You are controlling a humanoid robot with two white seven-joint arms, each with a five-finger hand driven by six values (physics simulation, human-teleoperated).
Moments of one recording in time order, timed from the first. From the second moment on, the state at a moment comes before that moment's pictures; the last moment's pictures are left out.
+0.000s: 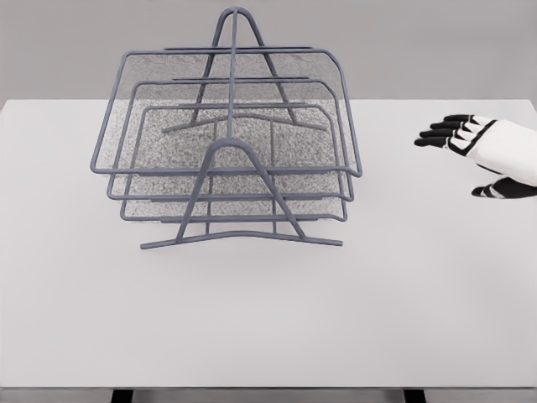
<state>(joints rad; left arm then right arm) -0.03 0.00 0.00 0.02 -0.28 -0.31 0.04 -0.24 -1.02 0.17 -1.68 0.28 -0.61 0.39</state>
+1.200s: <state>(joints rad) -0.03 0.00 0.00 0.02 -0.28 -0.31 0.04 -0.77 -0.77 0.64 -1.51 0.43 -0.60 0.56</state>
